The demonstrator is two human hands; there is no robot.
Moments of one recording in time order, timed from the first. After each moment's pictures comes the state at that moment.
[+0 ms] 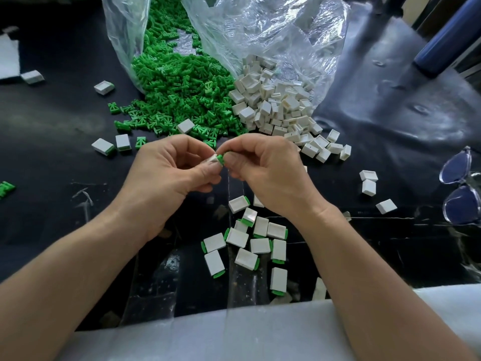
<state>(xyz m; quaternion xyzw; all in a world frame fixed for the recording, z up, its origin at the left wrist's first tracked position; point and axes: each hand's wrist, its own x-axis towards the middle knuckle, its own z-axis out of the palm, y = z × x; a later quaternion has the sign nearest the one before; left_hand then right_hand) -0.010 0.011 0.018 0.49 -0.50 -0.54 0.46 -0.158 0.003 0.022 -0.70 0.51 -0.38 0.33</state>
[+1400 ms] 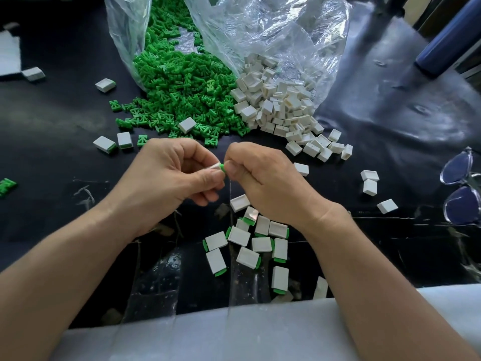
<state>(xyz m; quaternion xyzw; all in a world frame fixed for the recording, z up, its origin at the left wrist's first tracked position) -0.002 0.014 0.029 0.47 -0.58 -0.54 0.38 -0.157 0.010 0.029 -0.81 0.48 -0.23 0.24</state>
